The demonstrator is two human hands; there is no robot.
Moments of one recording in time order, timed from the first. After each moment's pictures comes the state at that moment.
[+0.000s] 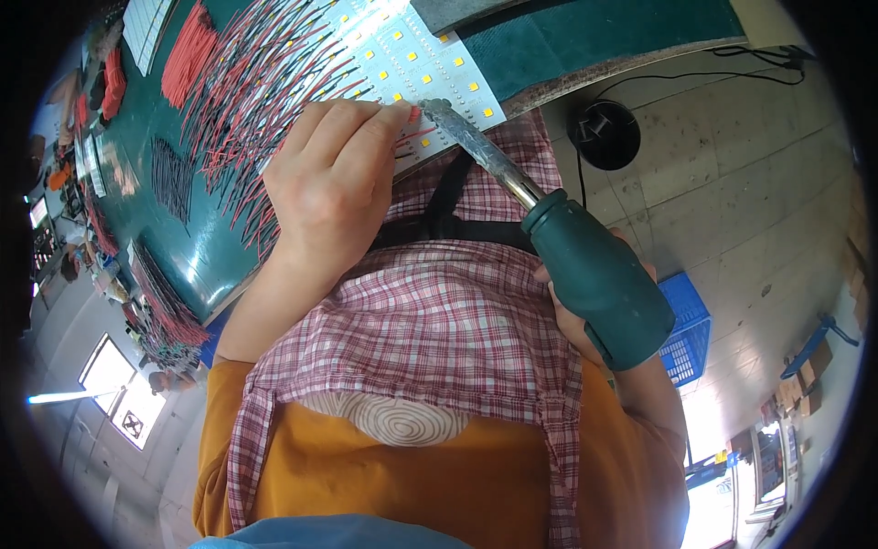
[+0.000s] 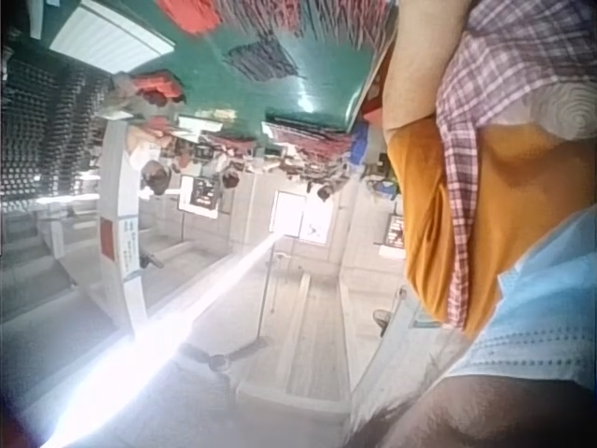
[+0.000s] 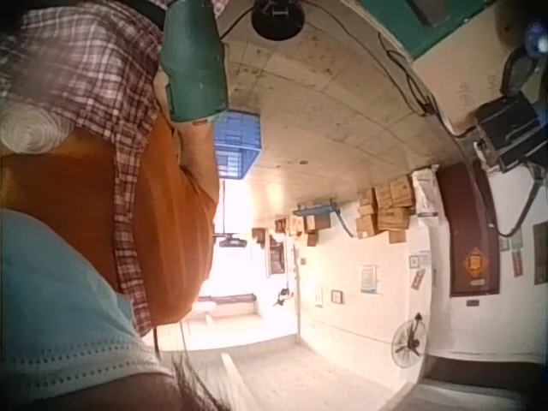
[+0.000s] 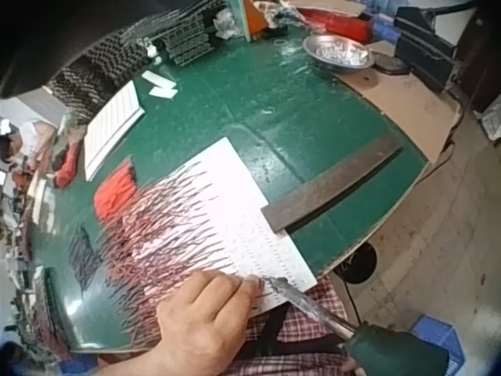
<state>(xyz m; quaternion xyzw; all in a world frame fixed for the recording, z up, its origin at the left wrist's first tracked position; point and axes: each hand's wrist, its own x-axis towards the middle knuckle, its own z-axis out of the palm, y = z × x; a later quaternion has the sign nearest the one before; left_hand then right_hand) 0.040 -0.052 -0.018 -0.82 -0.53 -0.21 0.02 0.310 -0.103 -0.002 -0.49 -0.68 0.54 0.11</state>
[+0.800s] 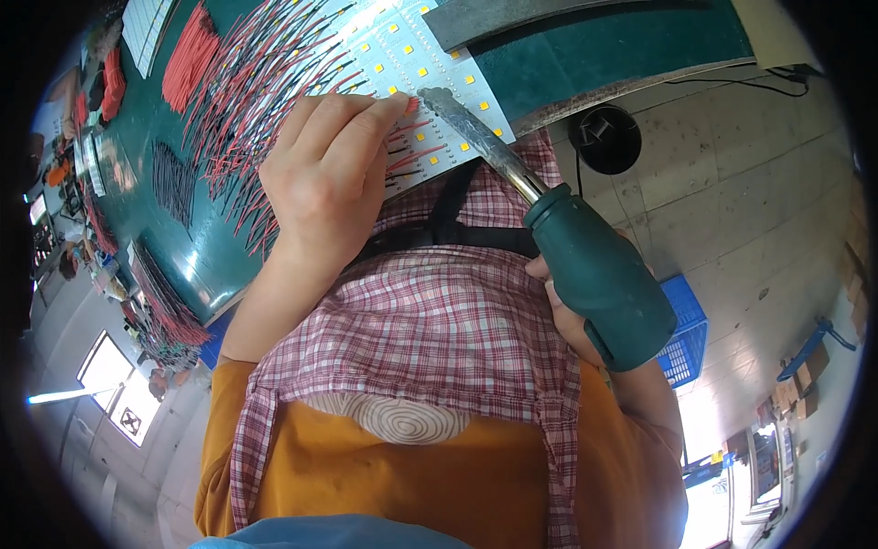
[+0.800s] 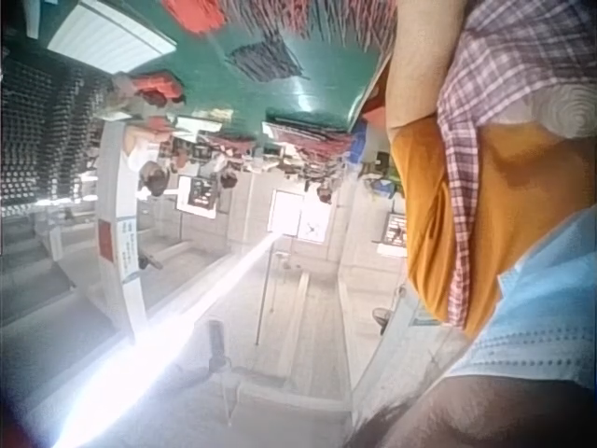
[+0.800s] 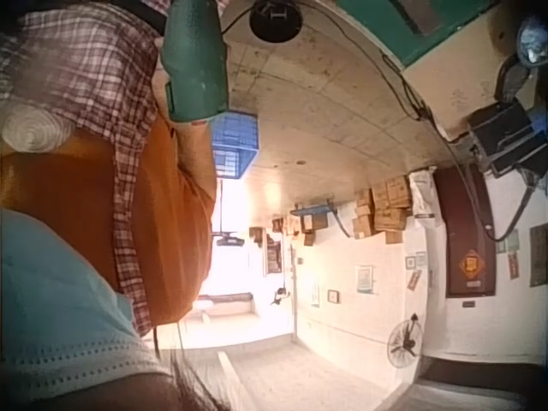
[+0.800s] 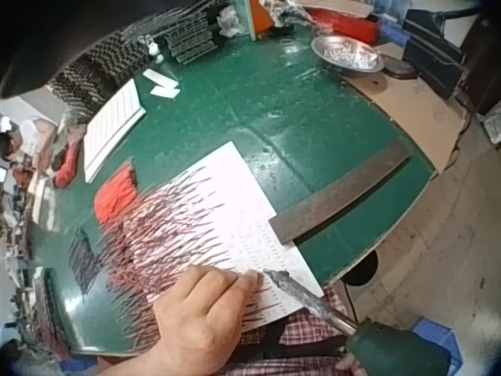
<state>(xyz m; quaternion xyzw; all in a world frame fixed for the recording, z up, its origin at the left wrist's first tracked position) 0.036 -0.044 -0.017 -0.81 -0.54 -0.23 0.02 0.298 -0.106 -0.010 -0.50 -0.59 0.59 0.24</state>
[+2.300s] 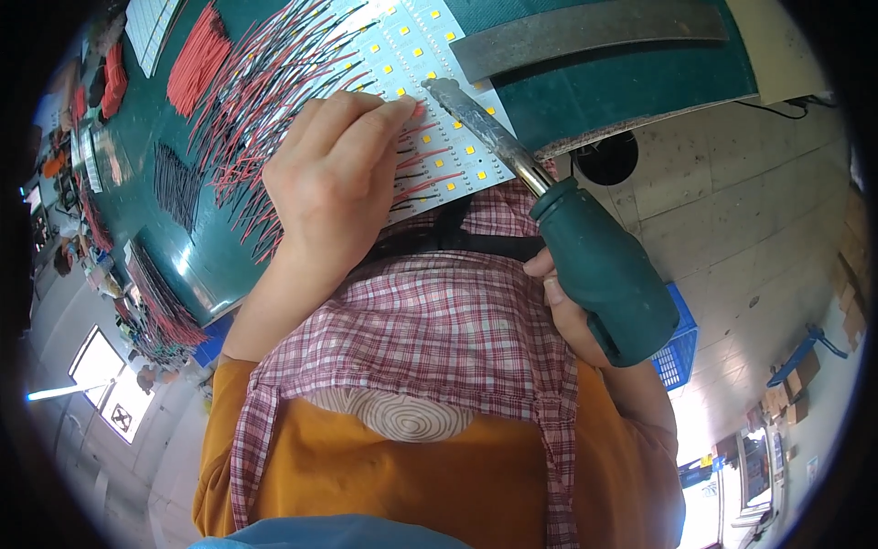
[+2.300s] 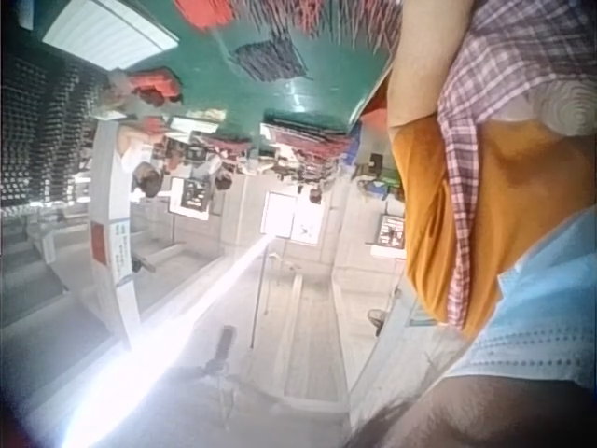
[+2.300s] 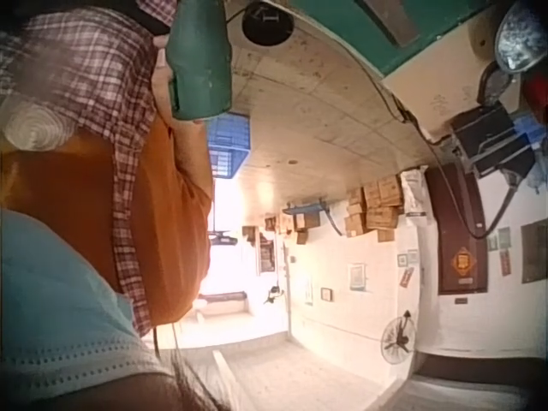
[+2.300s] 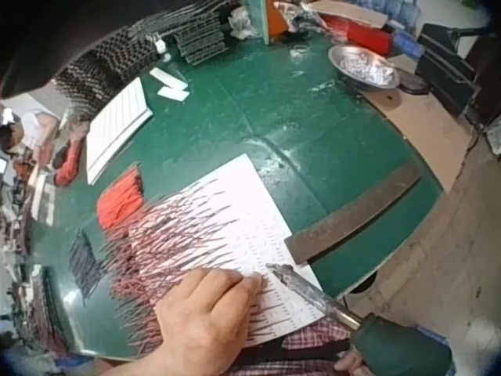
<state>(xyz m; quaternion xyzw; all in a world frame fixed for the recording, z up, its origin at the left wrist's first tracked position) 0.038 -0.043 -0.014 -0.79 -0.57 -0.24 0.01 0.293 -0.096 0.000 -0.47 -0.51 0.67 0.27</state>
